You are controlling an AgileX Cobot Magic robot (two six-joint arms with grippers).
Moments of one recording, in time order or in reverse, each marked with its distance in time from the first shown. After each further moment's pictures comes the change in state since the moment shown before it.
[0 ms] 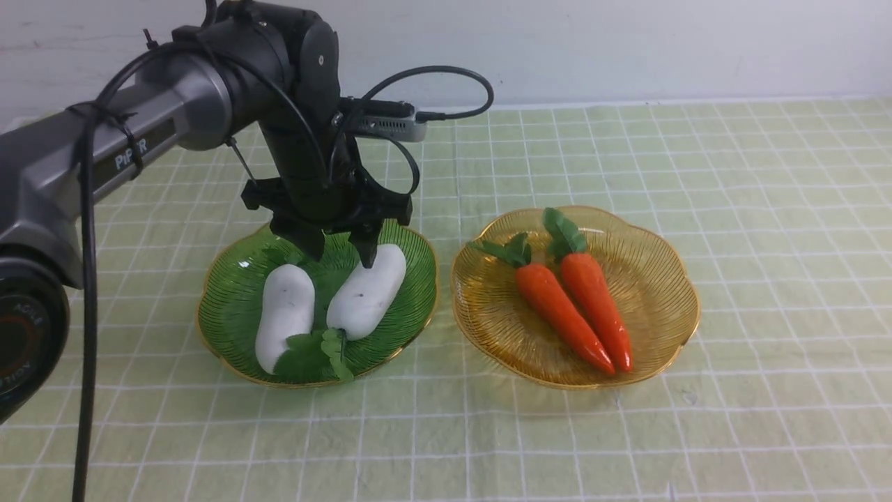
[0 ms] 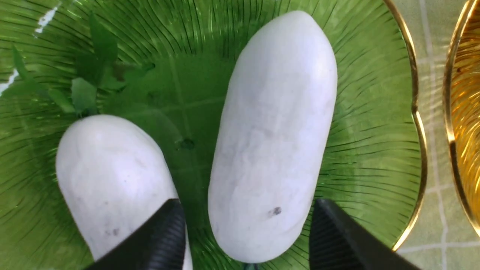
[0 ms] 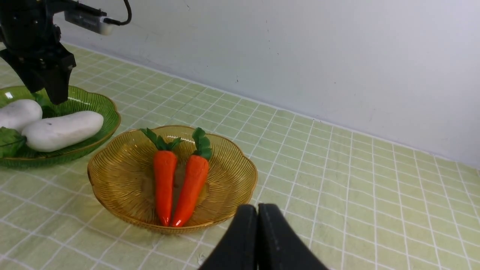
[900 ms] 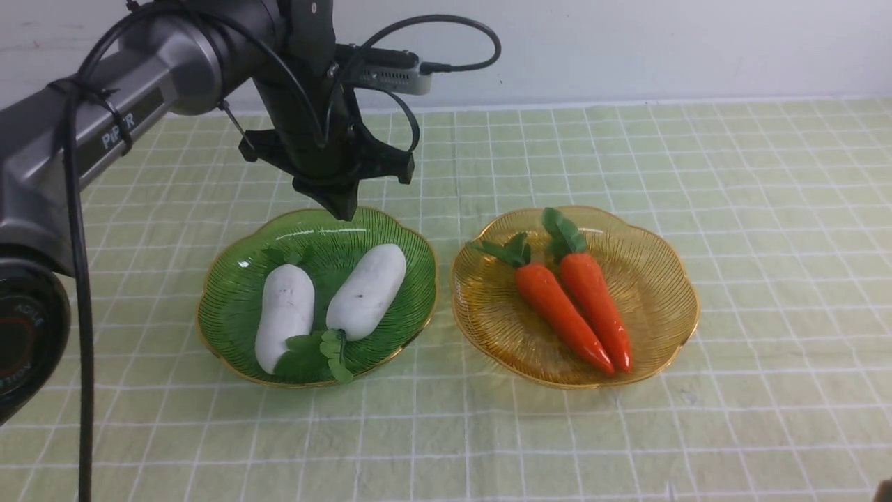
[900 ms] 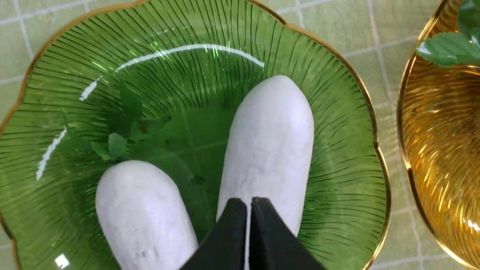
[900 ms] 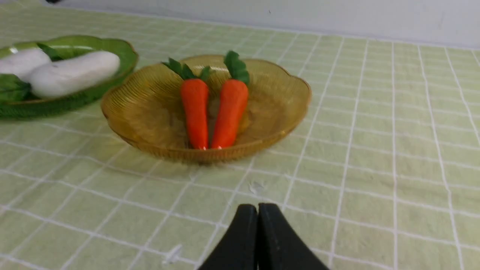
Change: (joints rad) right arm -0.077 -0.043 0.533 0.194 -0.414 0.000; left arm -0.013 -0.005 -0.135 0.023 0.036 0.056
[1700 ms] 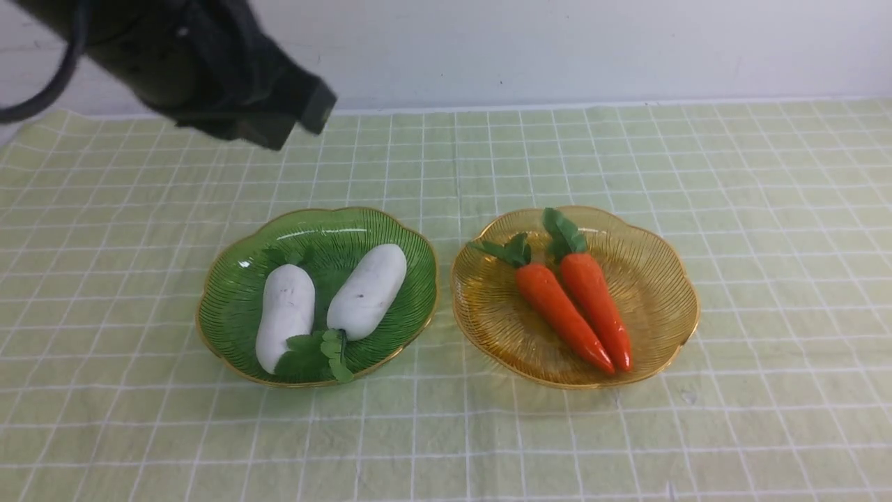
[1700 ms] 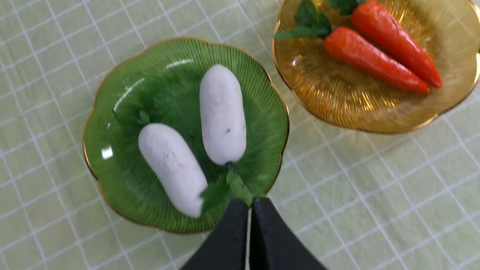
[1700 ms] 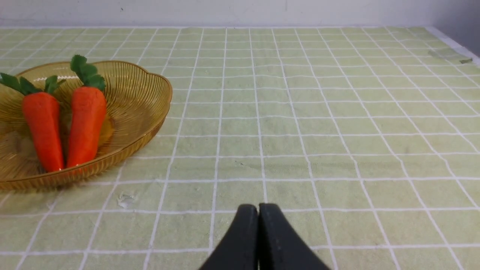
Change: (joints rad) right arm -0.328 0.000 0.007 0.000 -0.003 -0.001; left arm -0.105 -0.696 0.371 0.007 0.022 0.159
